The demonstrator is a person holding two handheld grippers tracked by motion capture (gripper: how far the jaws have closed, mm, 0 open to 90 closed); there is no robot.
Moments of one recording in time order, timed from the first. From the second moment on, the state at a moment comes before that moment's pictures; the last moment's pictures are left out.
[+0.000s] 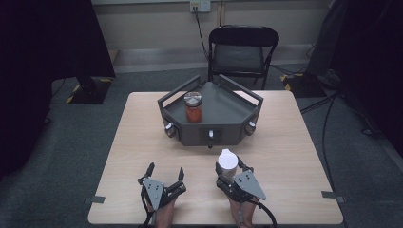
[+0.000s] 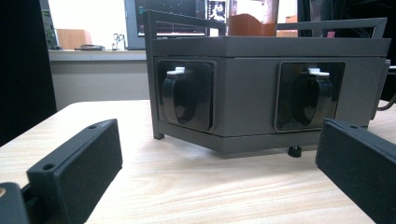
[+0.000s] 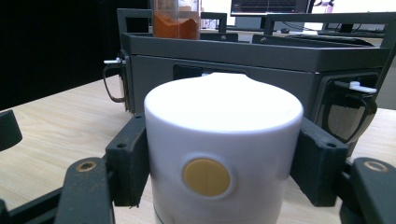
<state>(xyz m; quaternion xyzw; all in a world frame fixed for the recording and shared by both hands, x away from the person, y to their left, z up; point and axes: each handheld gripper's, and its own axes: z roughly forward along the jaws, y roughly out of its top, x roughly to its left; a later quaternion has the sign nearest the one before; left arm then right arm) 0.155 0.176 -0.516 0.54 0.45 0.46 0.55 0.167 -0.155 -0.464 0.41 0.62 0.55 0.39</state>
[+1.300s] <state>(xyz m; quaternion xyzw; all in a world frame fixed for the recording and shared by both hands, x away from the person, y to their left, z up) 0.154 0.175 -0.516 0.53 0.45 0.46 0.55 0.199 -0.179 -0.400 0.38 0.64 0.55 0.37</state>
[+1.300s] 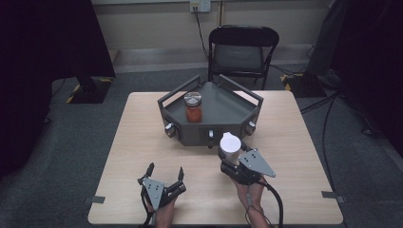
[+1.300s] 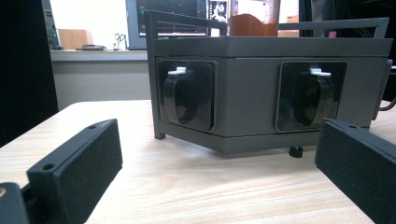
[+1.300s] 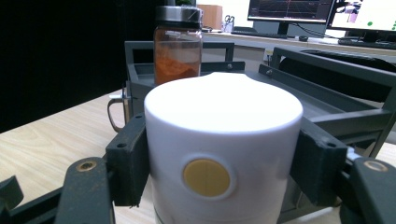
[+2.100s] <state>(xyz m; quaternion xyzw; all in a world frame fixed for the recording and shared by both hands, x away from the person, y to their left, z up) 0.154 0.175 -0.516 0.53 0.45 0.46 0.55 0.234 -0.181 -0.347 0.37 0.64 0.57 0.36</state>
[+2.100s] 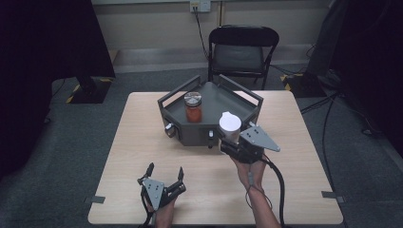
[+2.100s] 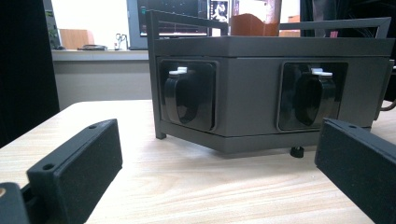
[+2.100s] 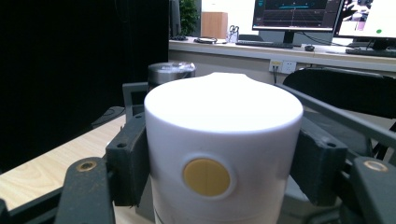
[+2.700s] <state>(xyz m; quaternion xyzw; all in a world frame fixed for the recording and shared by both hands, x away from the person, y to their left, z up) 0.154 0.175 -0.516 0.53 0.45 0.46 0.55 0.273 -0.161 -0.324 0.37 0.63 0.57 0.38</state>
